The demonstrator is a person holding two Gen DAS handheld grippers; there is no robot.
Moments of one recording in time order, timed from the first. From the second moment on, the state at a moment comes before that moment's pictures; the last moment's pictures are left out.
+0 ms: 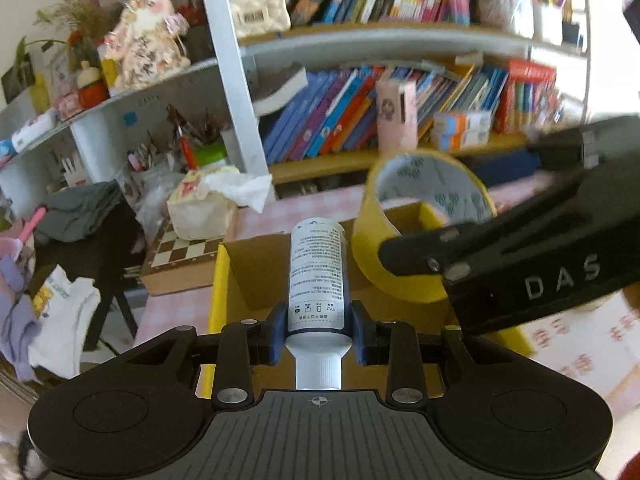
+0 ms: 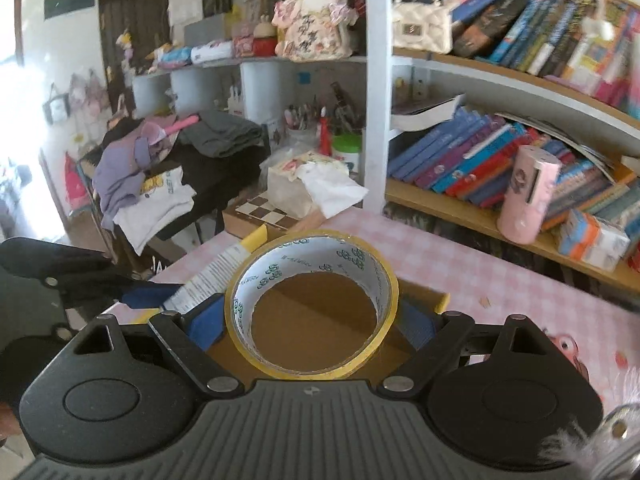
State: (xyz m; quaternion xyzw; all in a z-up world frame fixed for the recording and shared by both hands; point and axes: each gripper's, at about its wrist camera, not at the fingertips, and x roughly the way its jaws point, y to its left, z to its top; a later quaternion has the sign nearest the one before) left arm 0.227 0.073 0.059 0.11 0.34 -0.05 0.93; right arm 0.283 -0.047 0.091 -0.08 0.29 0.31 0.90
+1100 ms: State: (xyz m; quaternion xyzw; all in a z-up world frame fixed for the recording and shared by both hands) left arm 0.330 0.063 -0.036 0.21 0.51 -0.05 0.83; right arm 0.403 0.015 -0.022 -0.24 0.44 0.30 0.81
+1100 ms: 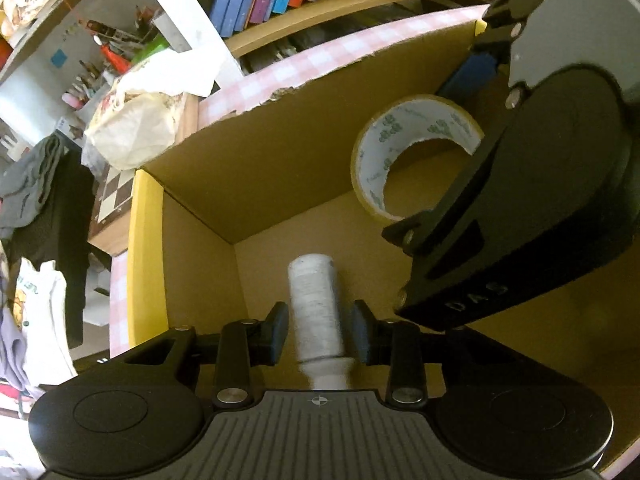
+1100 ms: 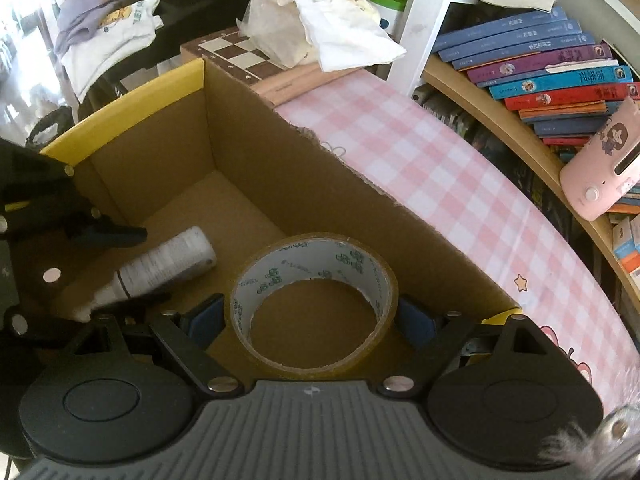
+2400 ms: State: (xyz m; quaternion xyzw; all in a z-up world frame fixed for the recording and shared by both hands) left arm 0.025 0.063 0.051 0.10 0.31 0.03 0.95; right arm 0.060 -0.109 0.068 -0.05 0.23 0.18 0.96
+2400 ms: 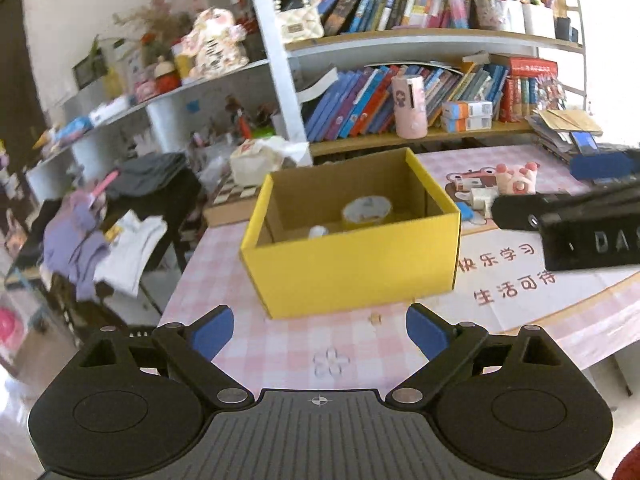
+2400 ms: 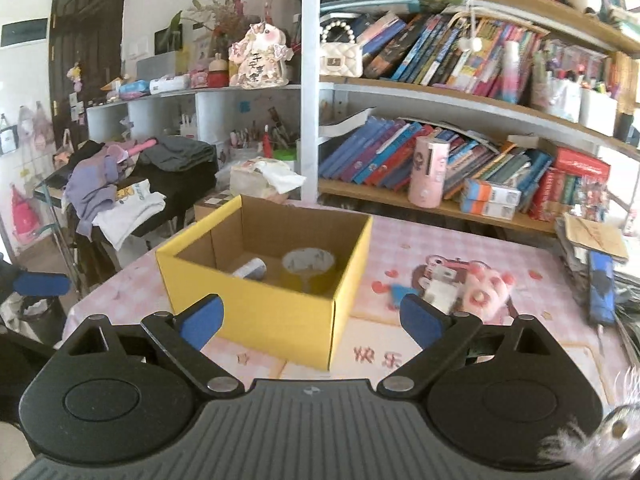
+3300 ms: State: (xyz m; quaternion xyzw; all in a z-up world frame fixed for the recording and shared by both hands) left arm -0.011 0.024 0.019 0.07 0.35 -0.02 0.93; right arm -0.011 -0.155 0.021 -0.06 0.34 0.07 0.94
